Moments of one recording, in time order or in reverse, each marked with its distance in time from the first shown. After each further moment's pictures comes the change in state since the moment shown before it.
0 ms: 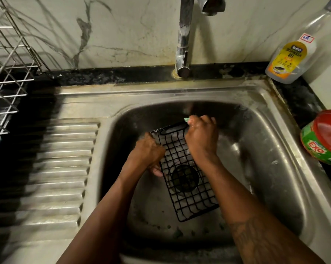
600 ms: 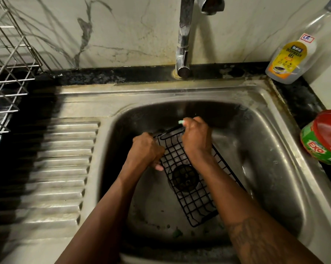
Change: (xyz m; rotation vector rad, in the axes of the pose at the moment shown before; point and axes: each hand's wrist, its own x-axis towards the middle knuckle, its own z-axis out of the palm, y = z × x) left_hand 0.002 0.007 -0.007 0.587 -0.028 0.216; right_hand -0.002 -0.006 0.005 0.115 -0.138 -0.031
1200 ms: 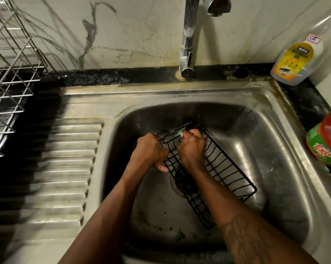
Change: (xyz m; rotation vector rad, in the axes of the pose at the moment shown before) left_hand 0.011 -0.007 -0.001 -0.098 -0.043 0.003; right_hand -0.024 0.001 0.036 0.299 -0.019 0.161
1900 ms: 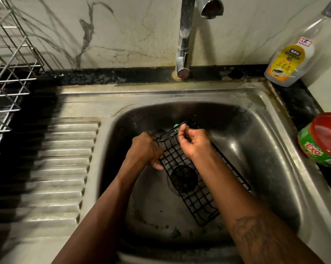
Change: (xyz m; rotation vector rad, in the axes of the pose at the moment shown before) left_hand -0.007 0.003 0.002 -0.251 -0.005 -0.147; right_hand 0.035 -0.020 -0.019 1.819 0.059 1.139
